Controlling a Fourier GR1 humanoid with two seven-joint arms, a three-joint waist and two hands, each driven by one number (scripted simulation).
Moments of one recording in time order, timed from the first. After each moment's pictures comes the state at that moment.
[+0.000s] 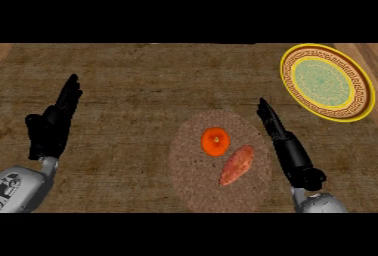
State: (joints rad) left arm -0.28 0.60 -0.36 -1.40 0.36 0.43 -0.01; right arm -0.11 -0.27 0.33 -1.53 -0.11 -0.14 -0.17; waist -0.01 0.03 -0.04
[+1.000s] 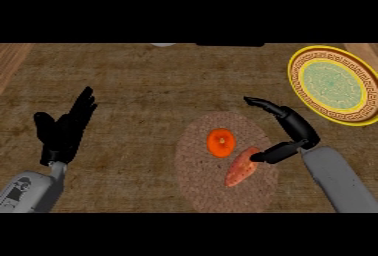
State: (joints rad) left arm -0.24 0.52 -0.33 -1.35 0.43 0.31 0.04; right arm -0.45 -0.36 0.28 -0.96 0.00 0.22 -0.68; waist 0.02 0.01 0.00
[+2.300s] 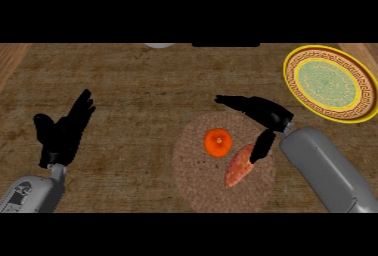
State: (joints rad) left arm -0.20 0.44 -0.22 -1.36 0.32 0.25 0.09; right arm -0.62 -0.35 0.43 -1.00 0.46 0.32 -0.32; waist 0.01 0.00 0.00
